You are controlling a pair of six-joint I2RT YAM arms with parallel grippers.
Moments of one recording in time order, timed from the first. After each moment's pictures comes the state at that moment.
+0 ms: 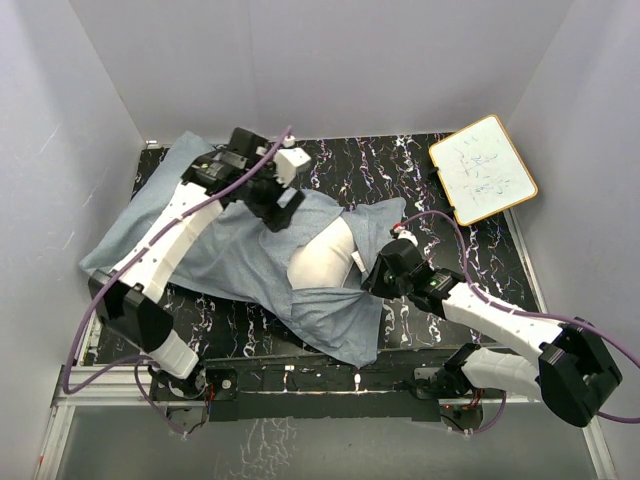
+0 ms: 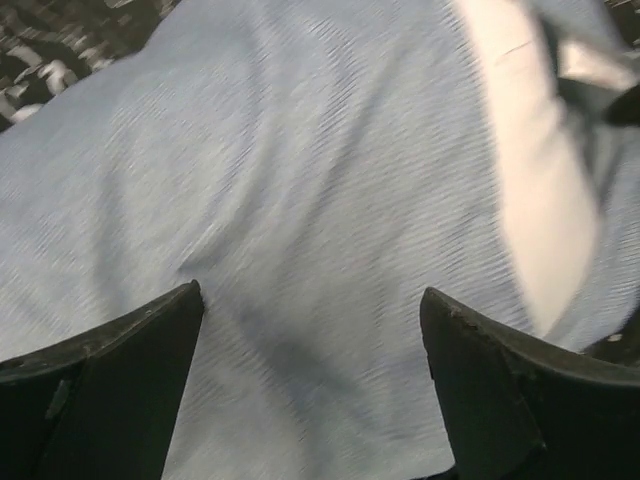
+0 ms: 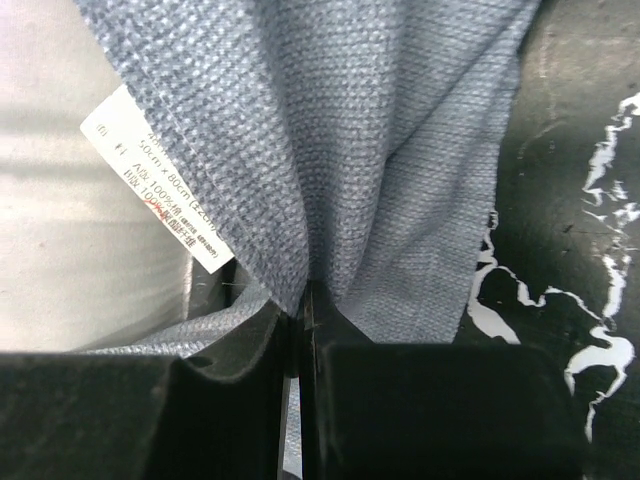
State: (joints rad) left arm -0.45 1.56 1.64 -1.01 0.18 0.38; right arm 0.68 1.10 0.58 -0.29 0.07 0.83
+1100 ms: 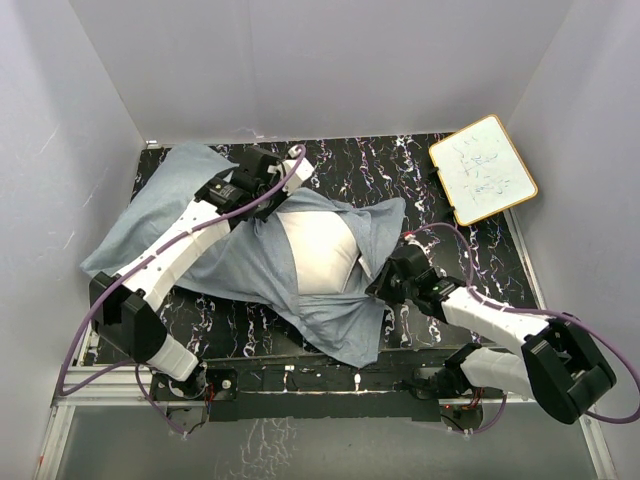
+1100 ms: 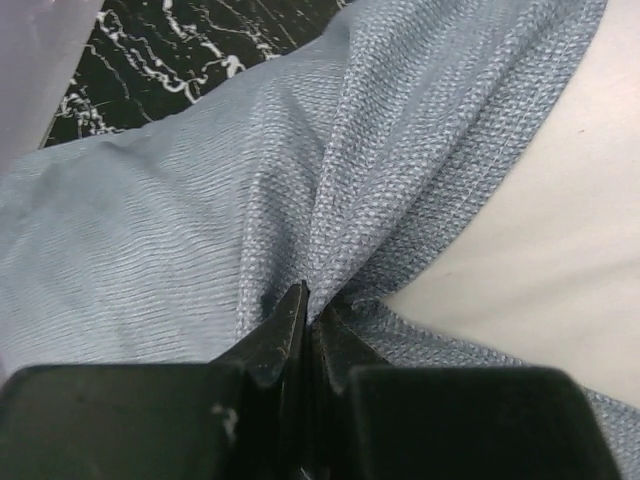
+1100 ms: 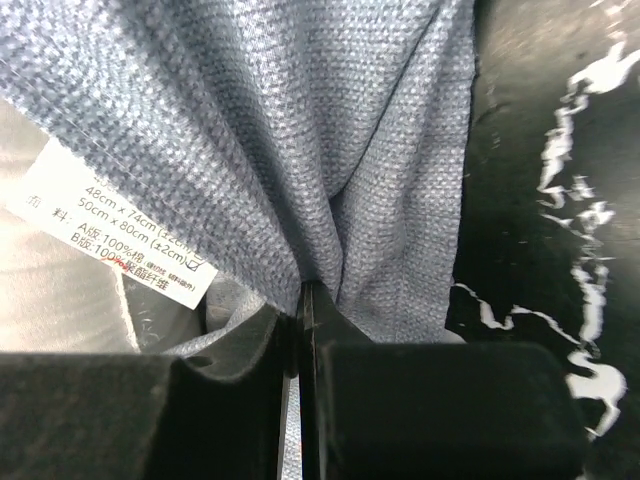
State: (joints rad) left arm -0.57 1.53 1.45 -0.73 -0.16 0.45; right arm 0.57 1.15 0.44 -0.08 -0.05 0.89
